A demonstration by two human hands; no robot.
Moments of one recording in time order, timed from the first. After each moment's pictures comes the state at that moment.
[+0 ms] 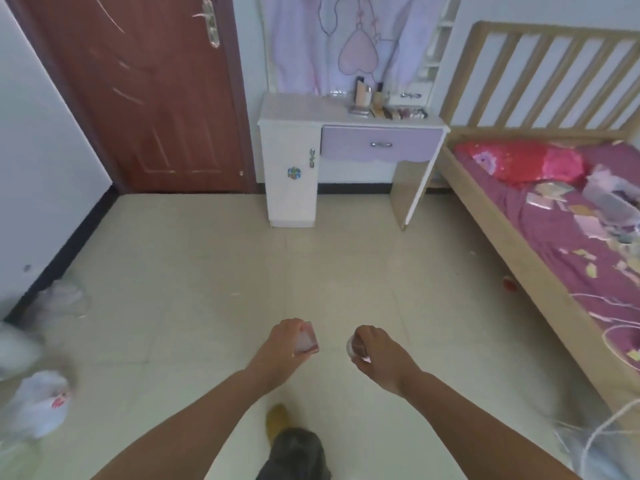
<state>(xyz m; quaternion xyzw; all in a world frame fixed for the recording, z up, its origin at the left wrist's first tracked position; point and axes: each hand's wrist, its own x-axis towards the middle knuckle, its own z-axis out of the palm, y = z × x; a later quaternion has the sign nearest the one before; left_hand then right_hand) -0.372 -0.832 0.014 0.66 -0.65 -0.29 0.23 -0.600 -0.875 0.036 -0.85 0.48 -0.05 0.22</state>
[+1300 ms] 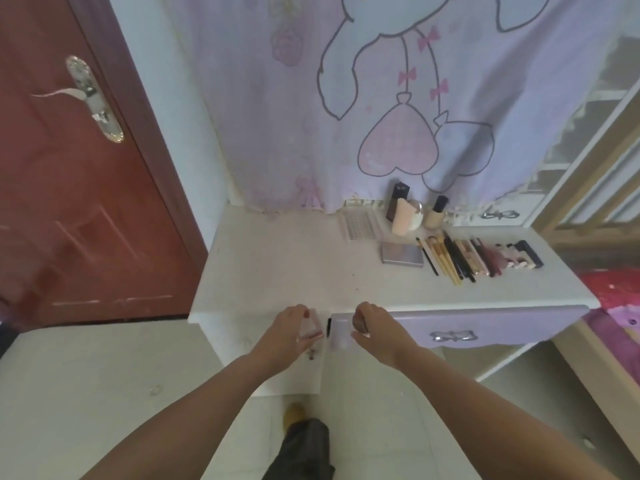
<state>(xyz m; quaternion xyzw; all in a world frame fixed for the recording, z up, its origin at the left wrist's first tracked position) -0.157 -1.813 0.036 0.66 -0.66 -0.27 0.23 -0.371 -1.870 0.048 -0.83 0.50 -0.09 0.24</state>
